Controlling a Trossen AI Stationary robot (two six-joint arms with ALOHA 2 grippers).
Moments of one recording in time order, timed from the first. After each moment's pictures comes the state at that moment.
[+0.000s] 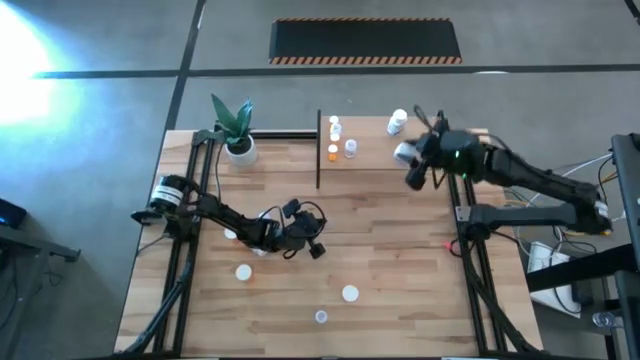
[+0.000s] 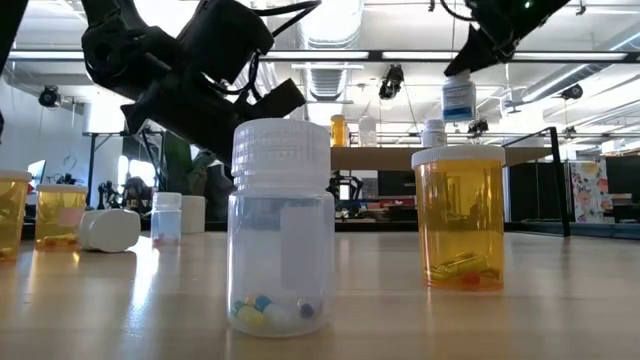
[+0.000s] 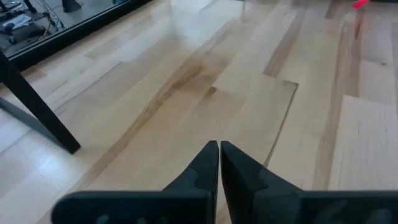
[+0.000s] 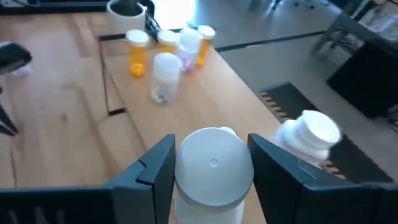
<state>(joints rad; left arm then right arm) -0.19 1.85 0.78 0.55 -0.66 -0.31 -0.38 0.88 0.90 -0.54 0.23 -0.15</state>
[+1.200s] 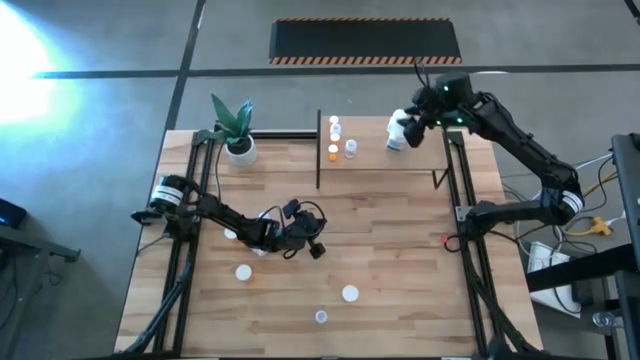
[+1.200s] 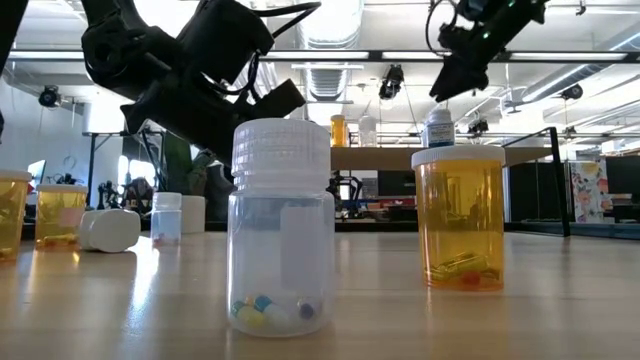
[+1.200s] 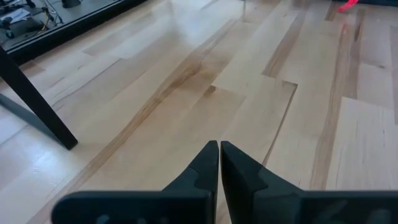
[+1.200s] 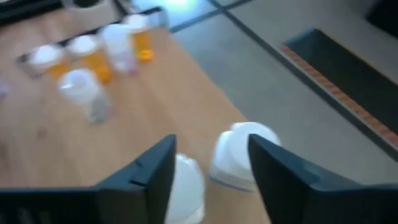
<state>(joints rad) -0.19 1.85 0.78 0.54 -0.66 -0.33 -0.92 1.23 1.22 -0.67 -0.26 -0.24</state>
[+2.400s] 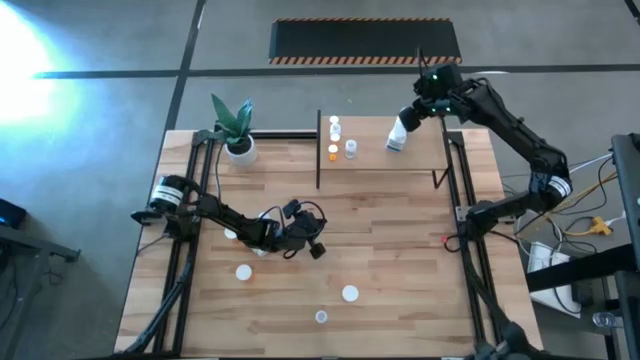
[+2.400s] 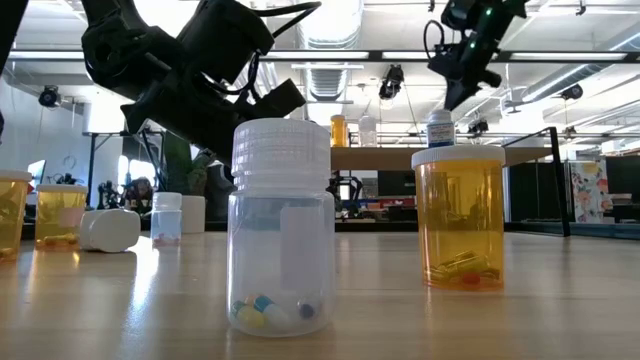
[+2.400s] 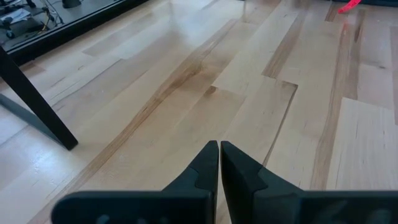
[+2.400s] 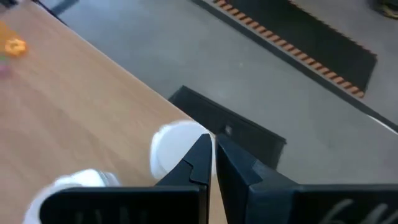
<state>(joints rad) -0.19 1.85 0.78 0.54 -0.66 -0.33 -0.92 1.37 1.40 -0.85 0.08 -0.09</state>
